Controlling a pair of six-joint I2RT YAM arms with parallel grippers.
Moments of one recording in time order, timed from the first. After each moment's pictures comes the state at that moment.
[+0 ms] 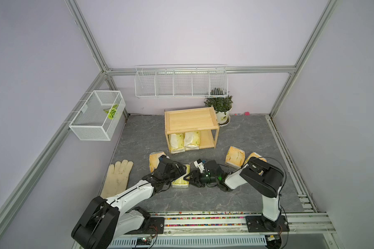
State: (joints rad) left arm -0.59 1.16 0.42 -0.04 0.10 -0.99; right arm 0.88 1.96 0.67 0.84 -0.58 1.32
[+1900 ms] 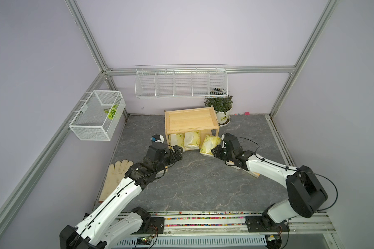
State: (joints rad) left arm -0.59 0.96 0.86 -0.49 -0.07 -0.78; right arm 0.57 1.54 0.91 -0.08 -0.10 0.83
